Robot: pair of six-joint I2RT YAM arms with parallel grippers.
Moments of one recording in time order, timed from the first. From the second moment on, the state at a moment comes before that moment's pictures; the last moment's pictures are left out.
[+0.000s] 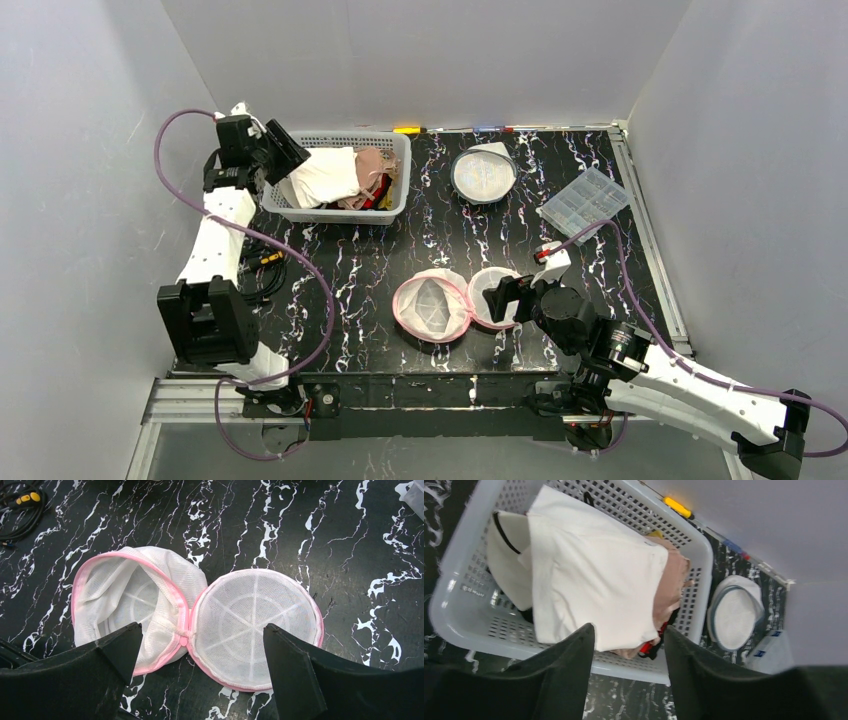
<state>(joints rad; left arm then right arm) 0.09 1.52 1.38 -0.42 0.19 -0.55 1.09 0.52 0.45 -0.34 0.53 0.49</state>
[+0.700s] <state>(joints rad) 0.08 1.90 1.43 -0.33 0.31 -0.61 1.09 0.55 0.45 -0.35 0.52 0.50</state>
